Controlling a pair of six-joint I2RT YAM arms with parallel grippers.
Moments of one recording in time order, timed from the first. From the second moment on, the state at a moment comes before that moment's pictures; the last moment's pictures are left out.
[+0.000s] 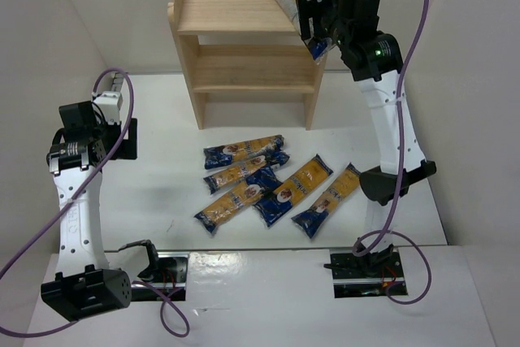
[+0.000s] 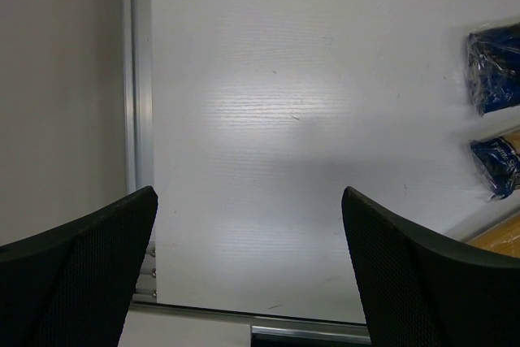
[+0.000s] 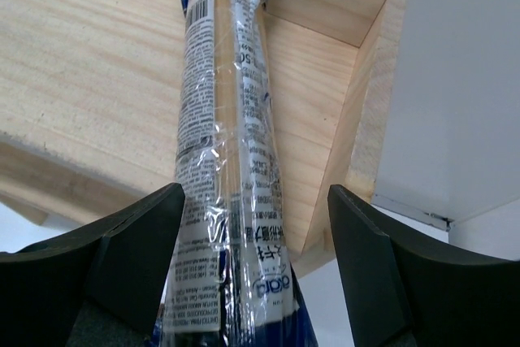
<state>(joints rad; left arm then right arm) 0.29 1.05 1.22 -0.93 0.06 0.25 0.39 1.92 2.60 -0.80 0.15 -0.16</state>
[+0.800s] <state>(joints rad) 0.29 1.03 1.22 -0.93 0.08 0.25 0.39 1.81 2.44 -0.83 0.06 -0.22</state>
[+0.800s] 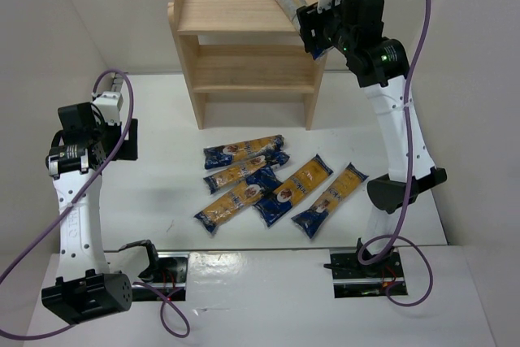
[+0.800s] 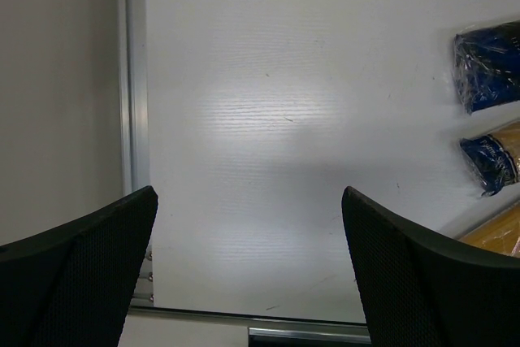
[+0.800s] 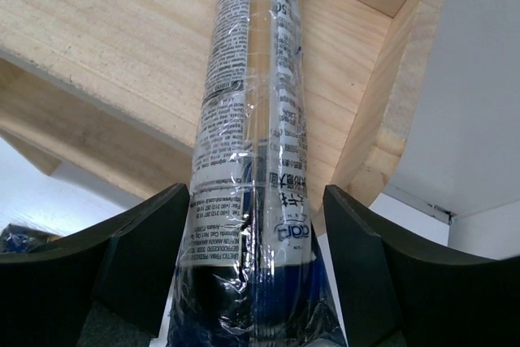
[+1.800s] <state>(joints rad) 0.29 1.01 1.22 -0.95 0.09 0.25 0.38 1.77 2.37 -0.80 0.03 -0.15</state>
